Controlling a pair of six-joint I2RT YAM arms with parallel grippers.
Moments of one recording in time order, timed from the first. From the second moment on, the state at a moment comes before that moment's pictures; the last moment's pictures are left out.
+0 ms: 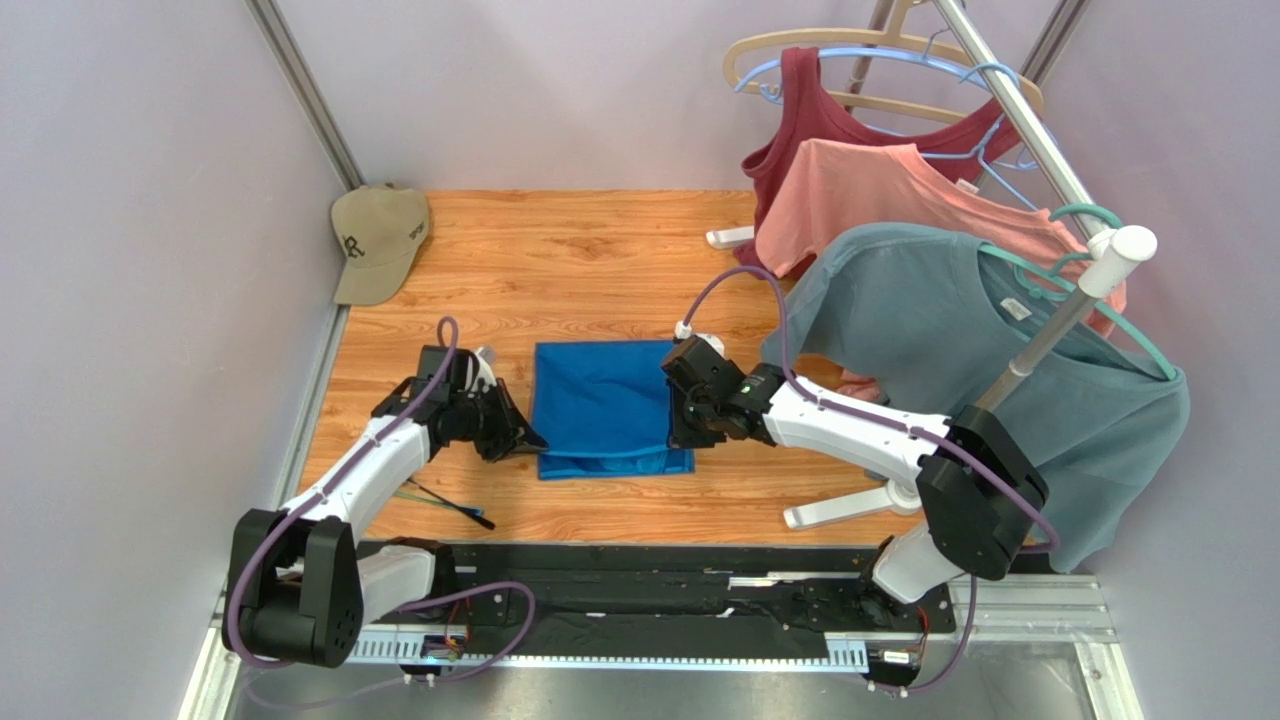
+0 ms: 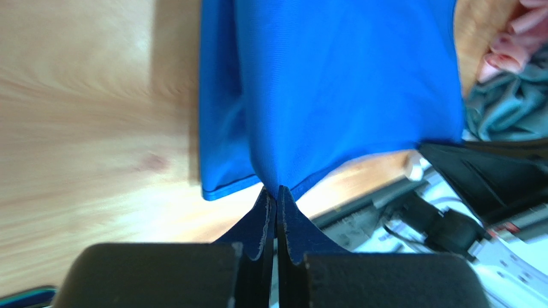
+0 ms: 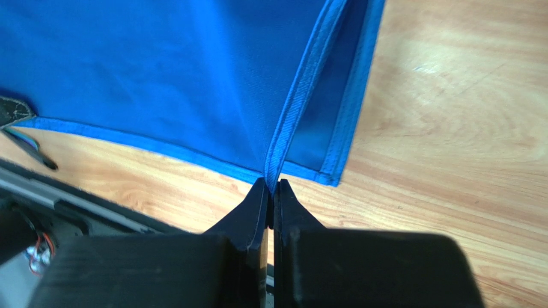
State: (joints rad) left arm -0.14 1.15 0.57 -0.45 0.50 -0.64; right arm 0.87 1.53 1.01 -0.49 0.07 0.77
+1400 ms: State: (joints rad) left arm -0.25 0.81 0.36 -0.54 0.33 -0.88; right arm 0.75 1.39 0.55 -0.09 -0.23 1.18
